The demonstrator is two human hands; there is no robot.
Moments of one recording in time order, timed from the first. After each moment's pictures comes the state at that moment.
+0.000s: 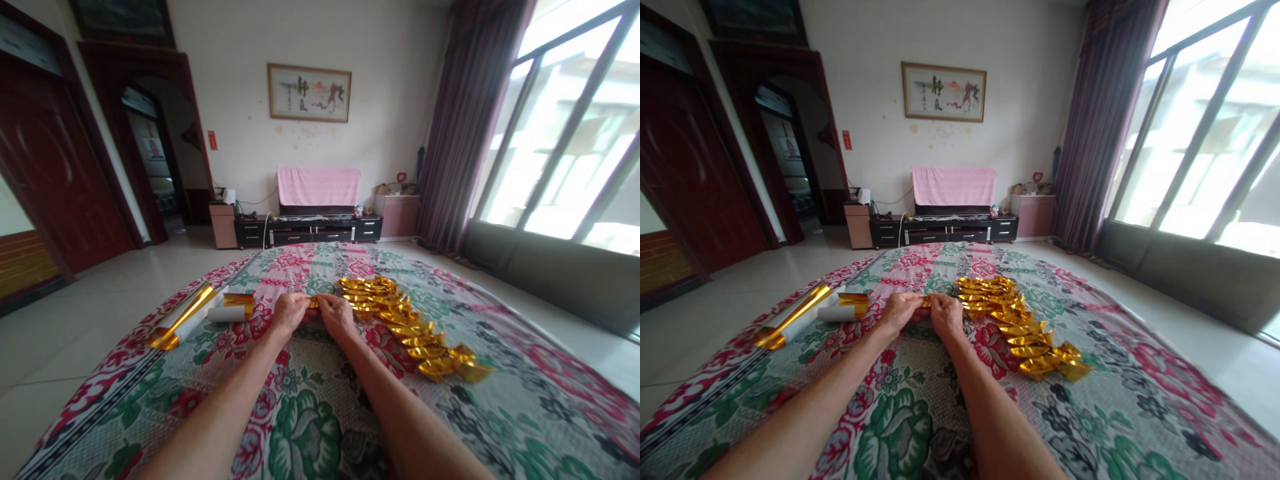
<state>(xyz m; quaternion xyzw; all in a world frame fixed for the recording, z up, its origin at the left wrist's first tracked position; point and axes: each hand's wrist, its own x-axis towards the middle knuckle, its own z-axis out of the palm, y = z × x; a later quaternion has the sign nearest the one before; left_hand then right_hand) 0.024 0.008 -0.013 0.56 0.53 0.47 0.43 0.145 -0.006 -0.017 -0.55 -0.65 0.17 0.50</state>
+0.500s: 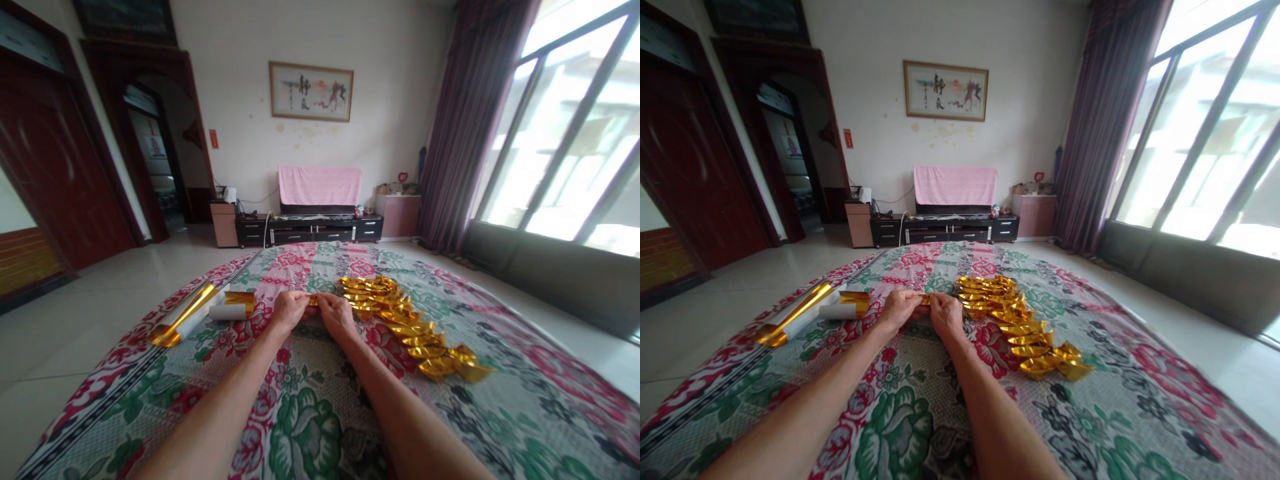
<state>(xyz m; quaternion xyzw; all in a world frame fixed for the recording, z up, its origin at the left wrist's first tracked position) 0.022 0.009 -0.011 0.57 0.54 0.46 0.40 0.144 -0.005 -0.017 -0.54 -0.66 0.18 0.49</state>
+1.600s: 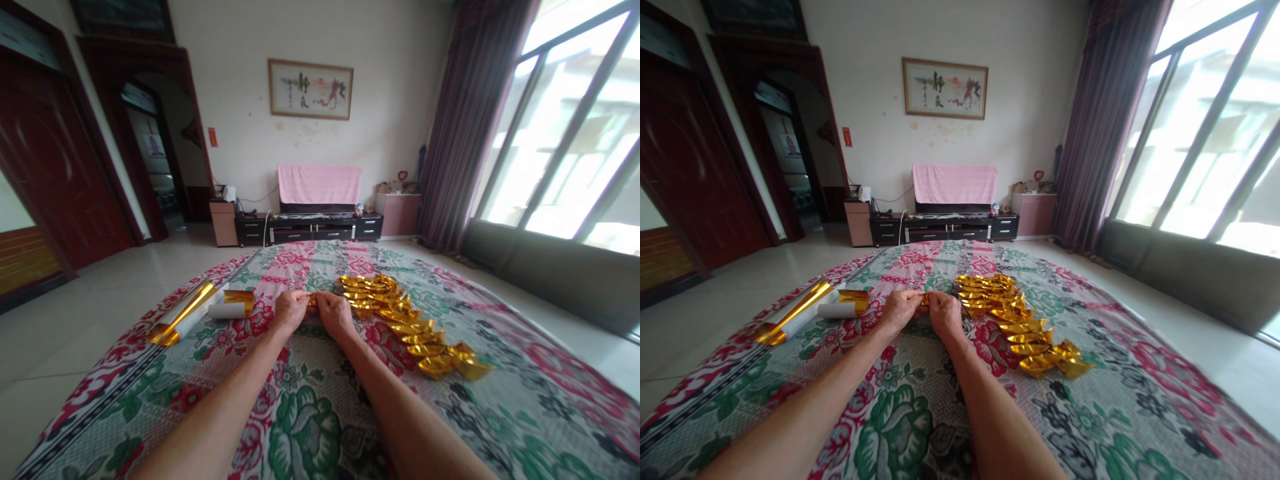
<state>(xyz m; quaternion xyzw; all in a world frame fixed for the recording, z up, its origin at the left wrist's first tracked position) 0.022 0.016 -0.023 0.60 0.56 0.46 0.33 0.144 -0.005 -0.020 -0.54 -0.67 0.15 0.48</state>
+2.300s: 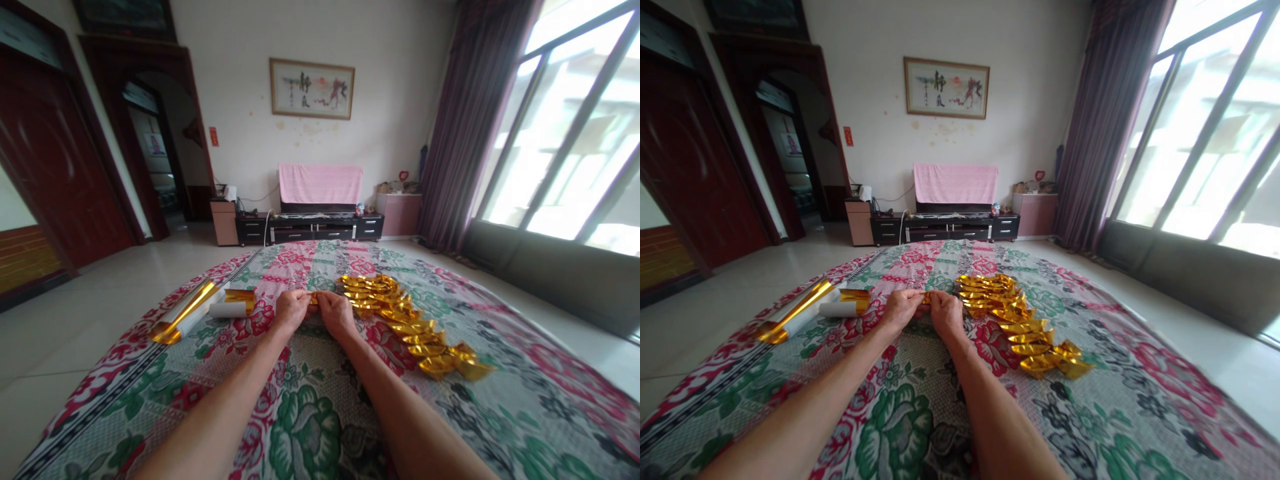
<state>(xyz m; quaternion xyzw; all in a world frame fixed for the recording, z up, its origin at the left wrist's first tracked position) 0.023 0.017 -0.026 0.59 0.56 0.47 0.35 0.145 -0.005 -0.019 -0.55 -0.67 0.14 0.48</state>
